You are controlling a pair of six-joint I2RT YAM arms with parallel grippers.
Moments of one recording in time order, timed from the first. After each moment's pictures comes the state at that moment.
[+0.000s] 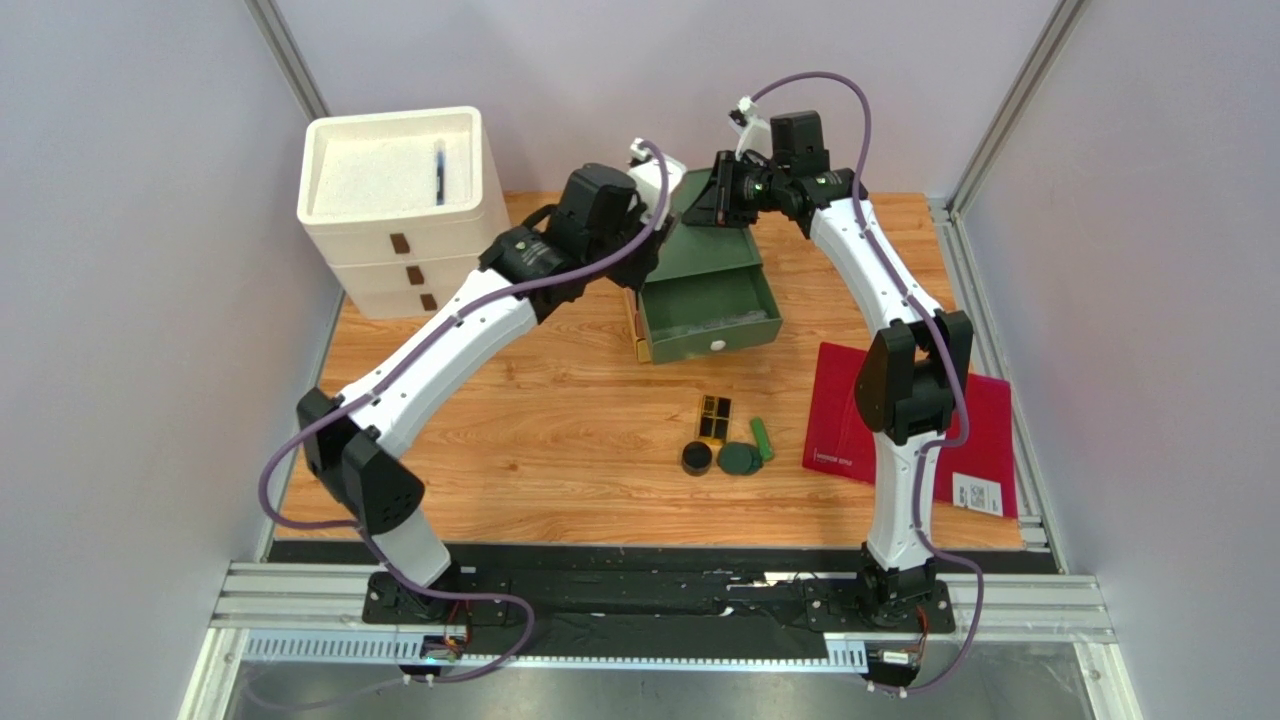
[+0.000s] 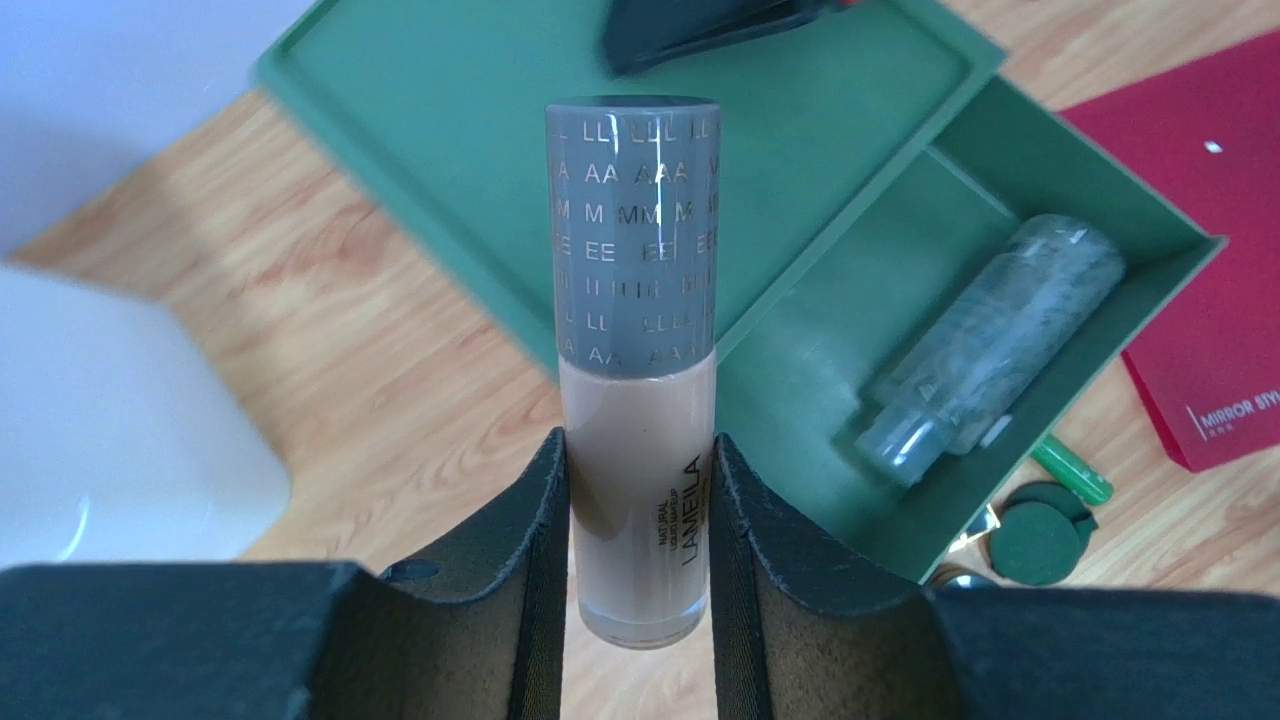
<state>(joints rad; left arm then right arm) -0.70 1.64 1.76 -0.66 -0.12 0.01 0.27 2.11 2.08 -0.57 -0.62 0.35</state>
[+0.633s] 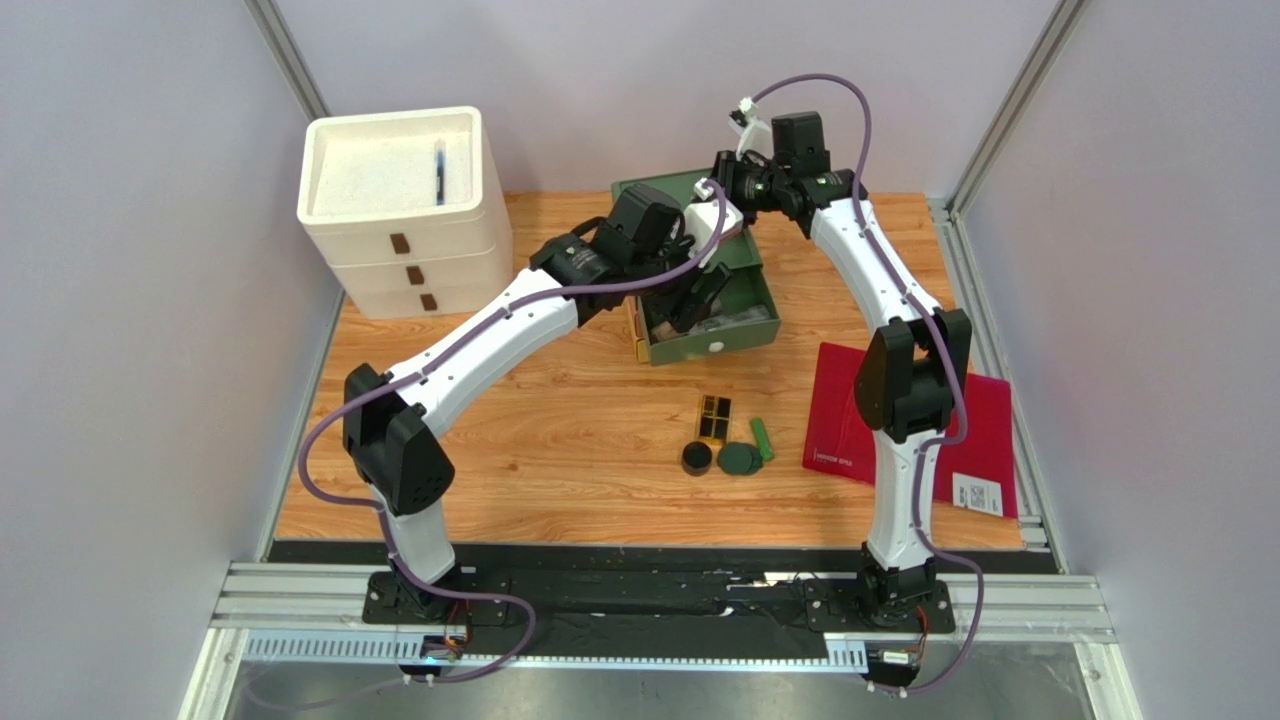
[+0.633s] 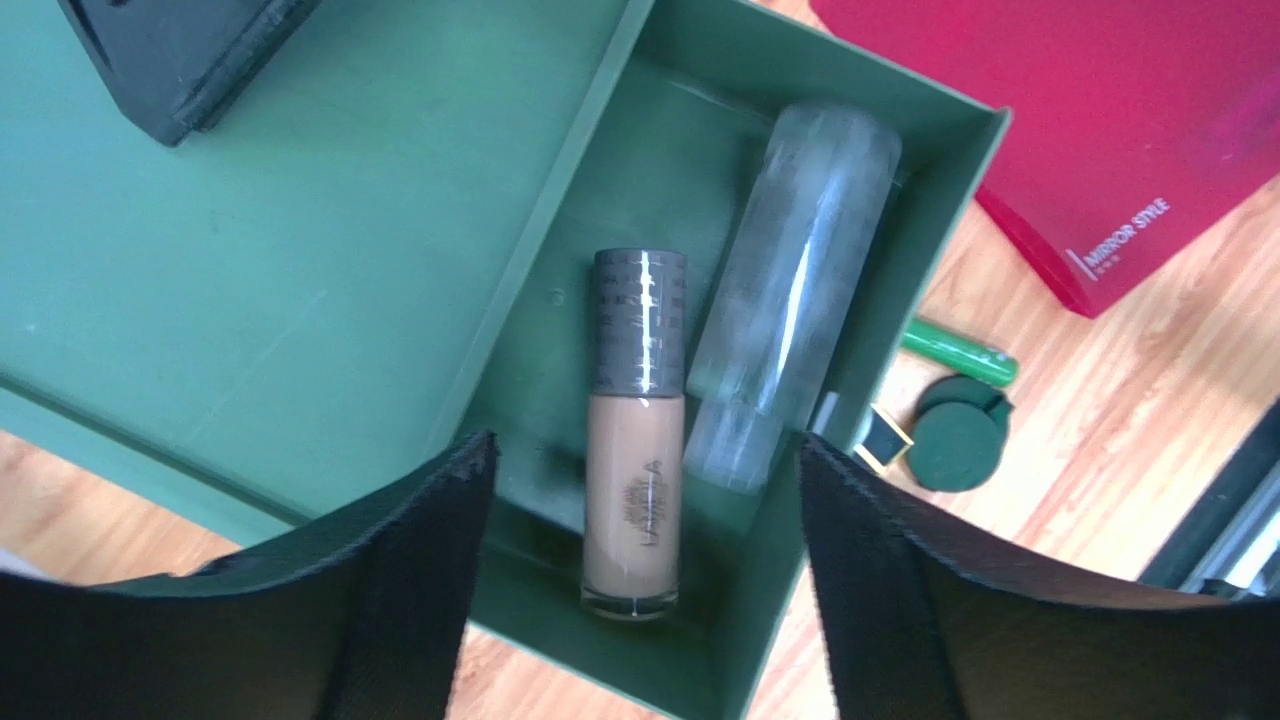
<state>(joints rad) -0.77 1.79 1.81 -0.66 0.12 0.14 0.26 2.12 2.08 -0.56 -0.66 0.37</state>
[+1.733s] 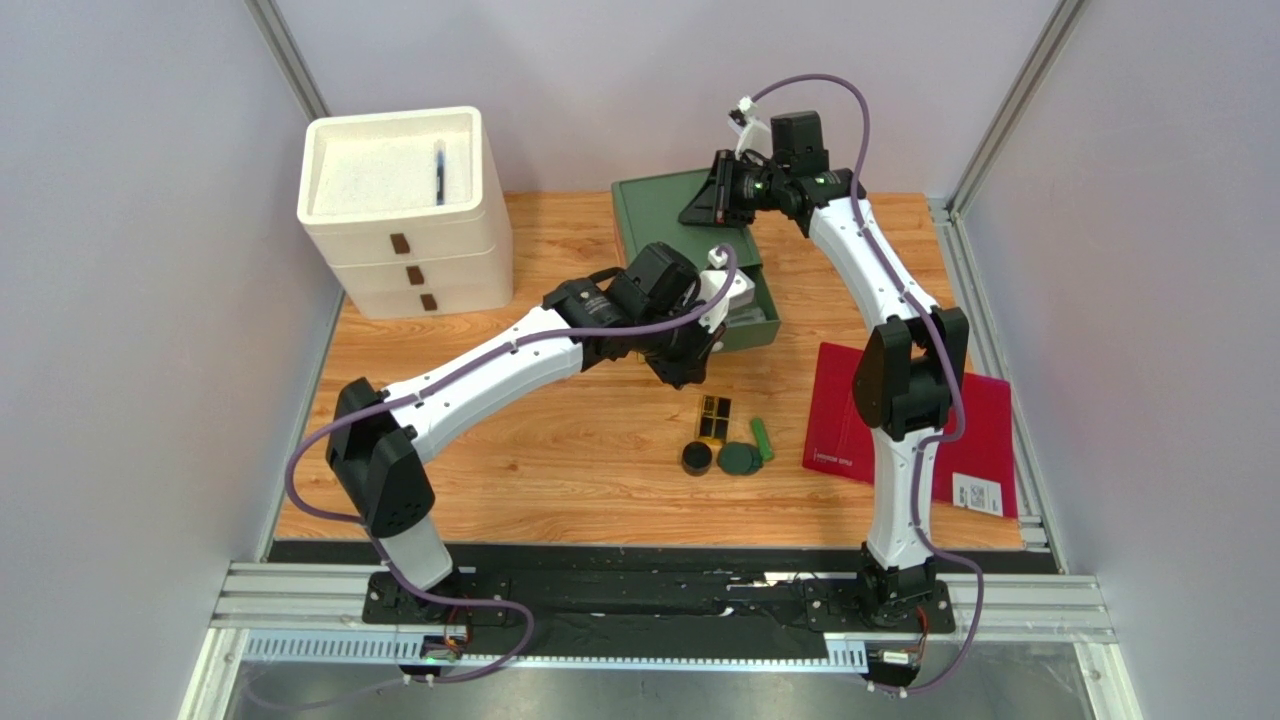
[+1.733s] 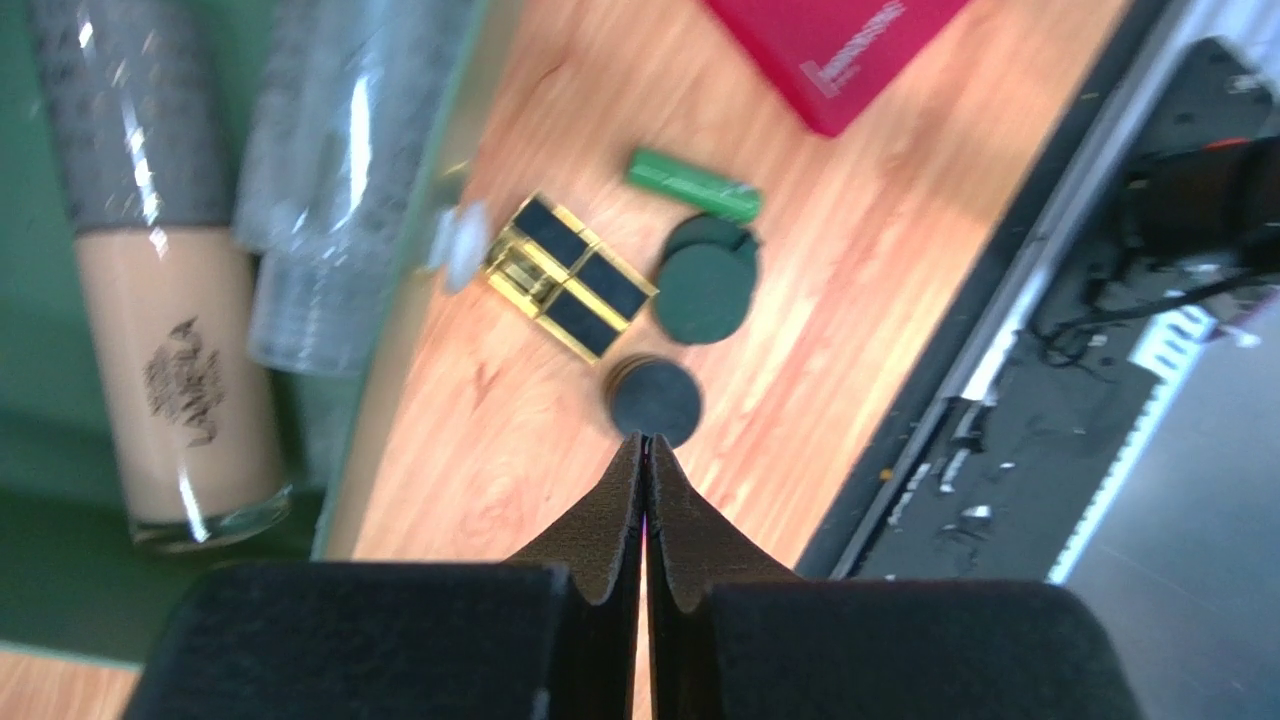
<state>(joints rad) -0.88 1.70 1.61 -0.71 0.27 -0.02 0.26 2.14 2.10 -0.56 -0.68 0.39</state>
